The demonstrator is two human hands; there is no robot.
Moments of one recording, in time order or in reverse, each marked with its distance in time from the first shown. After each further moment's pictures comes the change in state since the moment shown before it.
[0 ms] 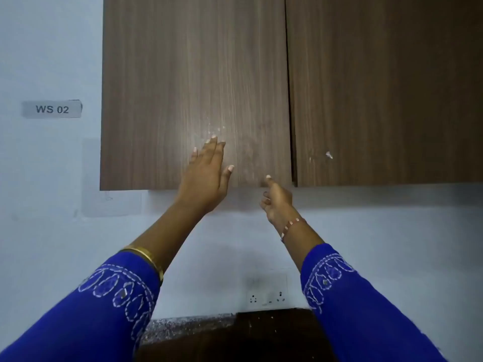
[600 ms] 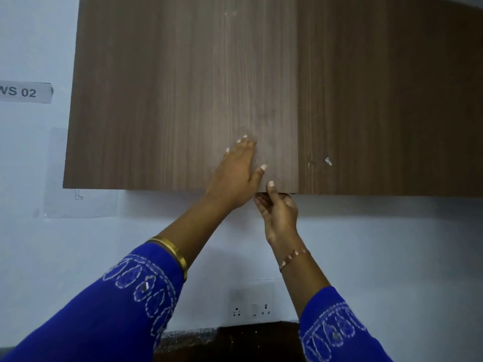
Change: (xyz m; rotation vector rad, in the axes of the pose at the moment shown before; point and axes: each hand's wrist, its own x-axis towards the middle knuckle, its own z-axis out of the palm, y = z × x) left_hand 0.041 0.028 0.053 -0.334 -0.053 0.031; right_hand 0.004 0.017 -0.015 0.242 -0.113 -0.253
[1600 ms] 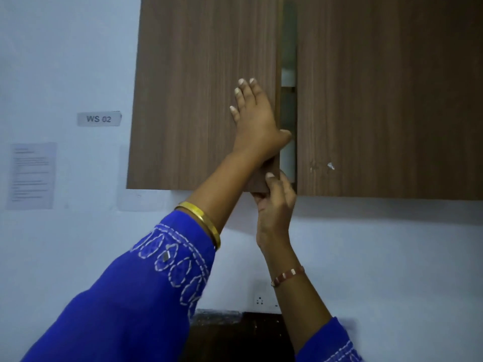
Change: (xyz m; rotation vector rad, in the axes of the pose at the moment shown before) left_hand 0.028 0.141 -0.081 0.074 0.137 -0.234; right_hand -0.125 -0.080 0.026 0.050 -0.271 -0.204
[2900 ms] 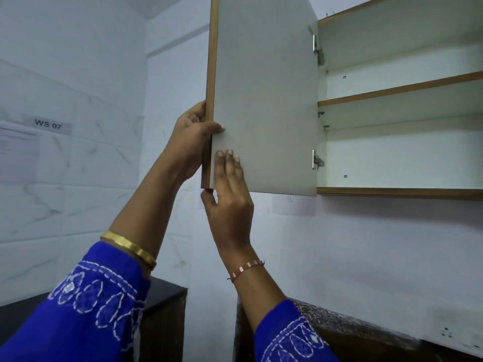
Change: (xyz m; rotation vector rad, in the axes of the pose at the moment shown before) left_hand -0.114 -0.178 -0.383 -0.445 0.198 -0.272; right_hand -0.201 0.096 0.340 -0.699 -0.223 -0.803
